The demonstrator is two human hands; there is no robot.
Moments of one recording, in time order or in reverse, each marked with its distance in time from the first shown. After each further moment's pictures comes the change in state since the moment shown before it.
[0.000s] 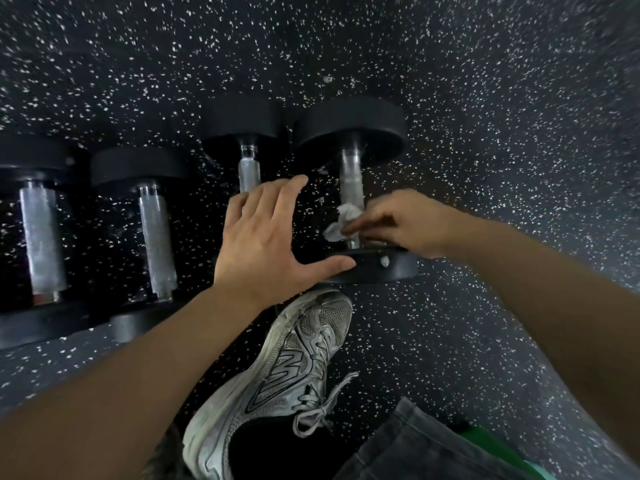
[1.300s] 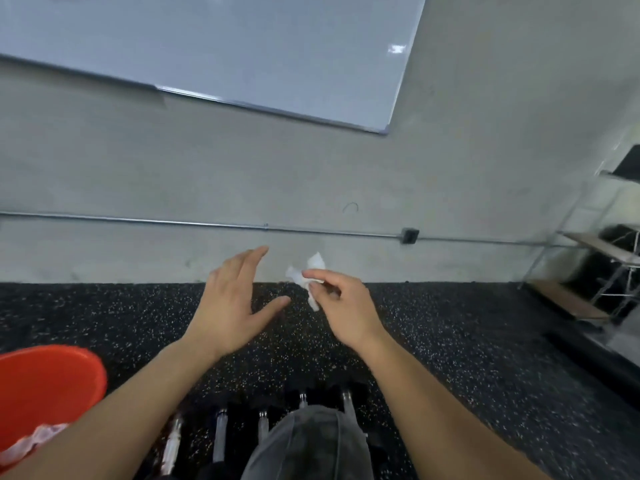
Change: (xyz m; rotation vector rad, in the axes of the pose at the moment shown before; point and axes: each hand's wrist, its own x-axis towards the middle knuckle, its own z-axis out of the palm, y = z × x) left_hand -0.179 0.107 -0.482 0.111 0.645 0.347; right_hand -0.324 -0.439 -0.121 0.442 1.041 -0.376
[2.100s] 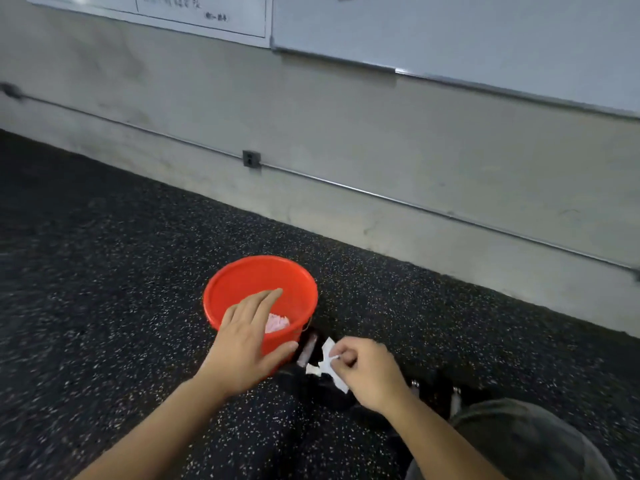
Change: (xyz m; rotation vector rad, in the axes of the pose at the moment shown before) left_hand -0.310 -0.126 -0.151 0.297 -0.012 -0.426; right_hand -0.131 -0.048 0.256 -0.279 -0.637 0.009
